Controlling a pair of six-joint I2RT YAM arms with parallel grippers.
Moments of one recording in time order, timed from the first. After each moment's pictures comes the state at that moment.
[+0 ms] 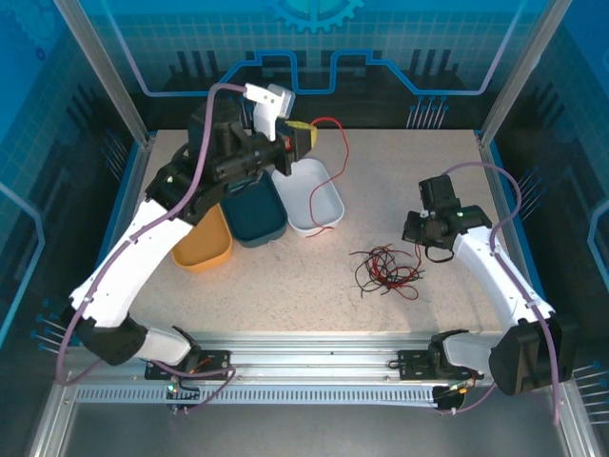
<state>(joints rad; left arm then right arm) -0.58 1.43 1.79 -0.51 0.24 -0.25 0.19 1.21 1.03 -0.91 0.05 0.47</state>
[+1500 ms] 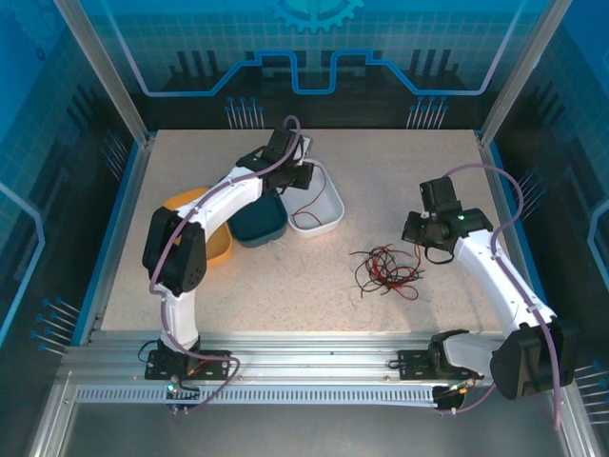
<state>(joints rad) -0.46 1.97 1.67 -0.50 0.05 -0.25 0.19 1.19 1.01 -0.89 0.05 0.49</state>
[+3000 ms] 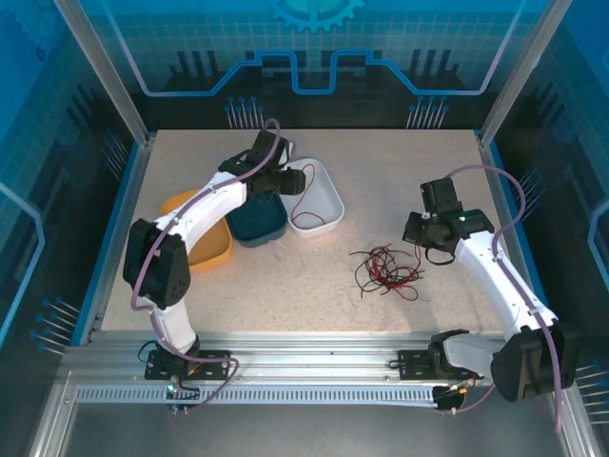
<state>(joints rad) -0.43 1.78 1.52 -0.58 0.07 -0.34 0.19 1.18 1.01 -0.90 0.05 0.51</state>
